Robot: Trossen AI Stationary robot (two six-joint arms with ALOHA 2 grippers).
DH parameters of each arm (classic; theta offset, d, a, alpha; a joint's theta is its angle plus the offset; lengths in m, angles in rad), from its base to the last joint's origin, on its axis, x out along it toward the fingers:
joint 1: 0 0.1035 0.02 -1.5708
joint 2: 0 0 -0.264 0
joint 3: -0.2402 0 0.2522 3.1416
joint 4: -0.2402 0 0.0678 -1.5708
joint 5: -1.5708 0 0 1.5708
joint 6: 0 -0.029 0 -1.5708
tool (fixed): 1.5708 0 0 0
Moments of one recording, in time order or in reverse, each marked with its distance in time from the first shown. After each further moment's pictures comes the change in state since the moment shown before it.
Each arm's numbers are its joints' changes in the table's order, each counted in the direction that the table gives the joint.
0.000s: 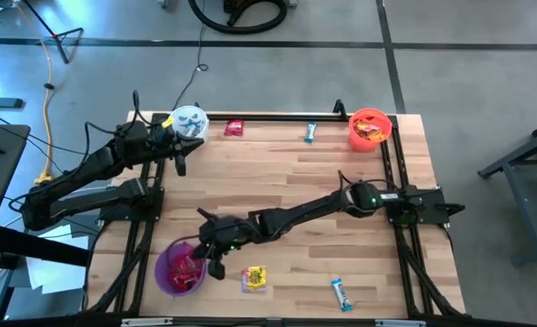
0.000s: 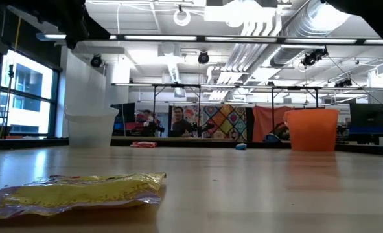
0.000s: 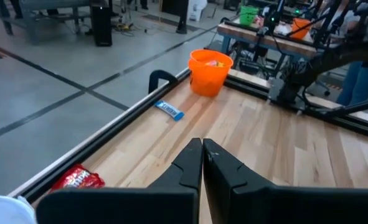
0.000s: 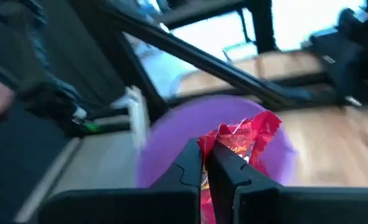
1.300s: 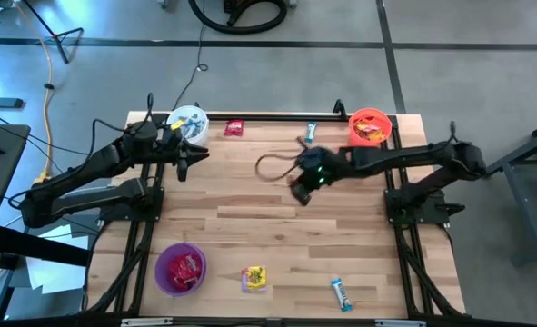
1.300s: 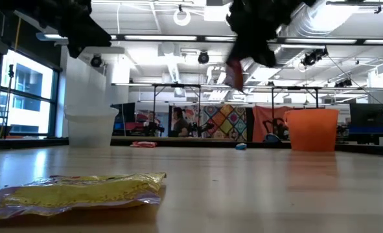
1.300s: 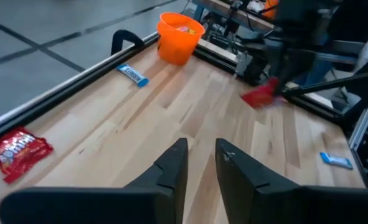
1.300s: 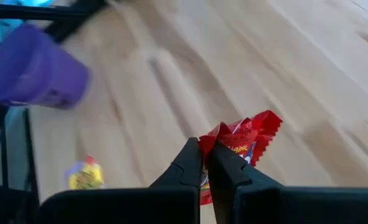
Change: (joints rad) left arm 0.000 0.056 0.000 -0.058 -0.157 0.105; right arm -0.307 -1.031 1.110 -0.391 -0.042 -0.225
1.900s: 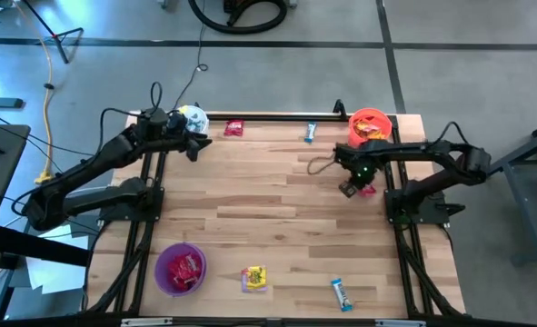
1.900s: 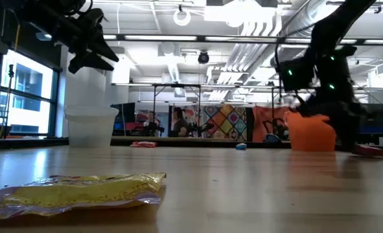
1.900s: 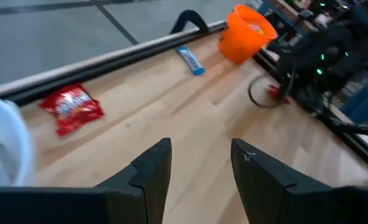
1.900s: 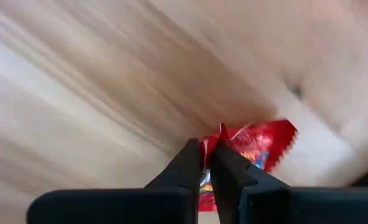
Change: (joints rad) left arm 0.204 0.174 -0.022 0.013 -0.011 0.133; right arm -0.427 -0.058 0.462 -0.457 -0.015 0.153
